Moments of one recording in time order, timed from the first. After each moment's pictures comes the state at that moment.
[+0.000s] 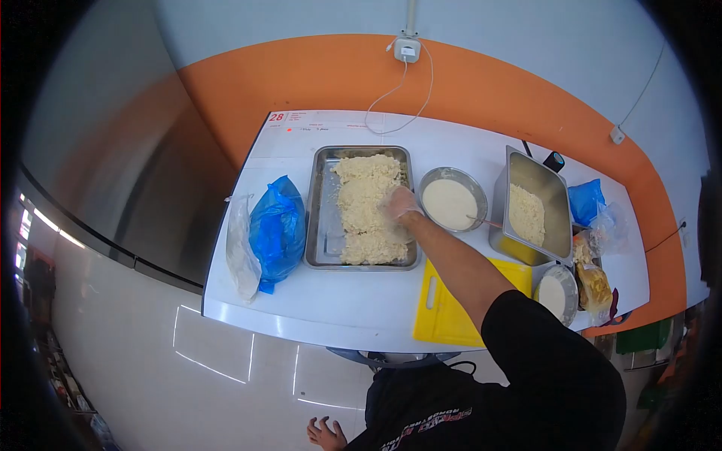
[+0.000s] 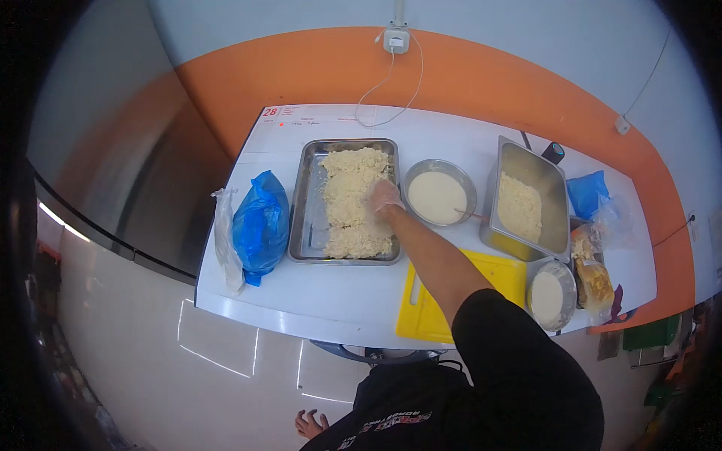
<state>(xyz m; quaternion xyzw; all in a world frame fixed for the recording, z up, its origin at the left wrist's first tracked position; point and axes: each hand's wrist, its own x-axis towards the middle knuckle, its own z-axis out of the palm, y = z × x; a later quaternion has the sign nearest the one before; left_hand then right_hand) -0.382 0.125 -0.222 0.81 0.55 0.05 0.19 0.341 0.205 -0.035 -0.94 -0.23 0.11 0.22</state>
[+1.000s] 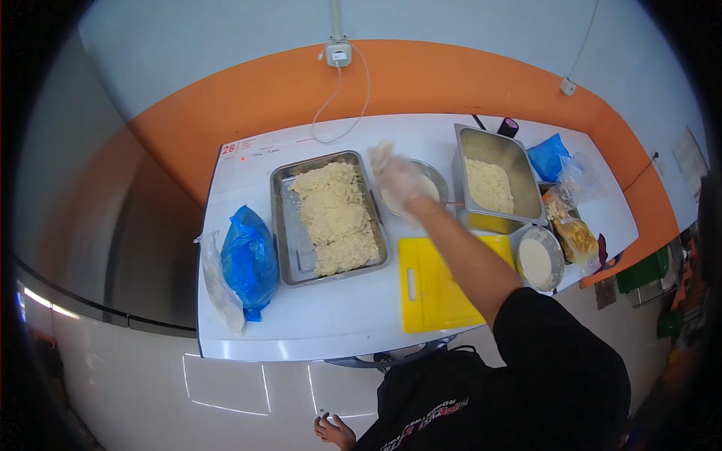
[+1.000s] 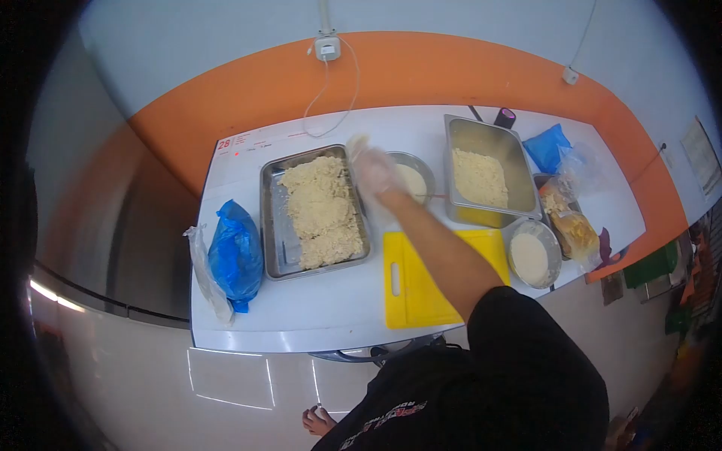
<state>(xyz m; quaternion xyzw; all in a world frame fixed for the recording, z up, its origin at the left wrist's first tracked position) -0.338 0.175 -0.236 0.79 0.57 0.10 0.17 0.371 0.123 0.018 -0.68 -0.22 0.03 0.70</state>
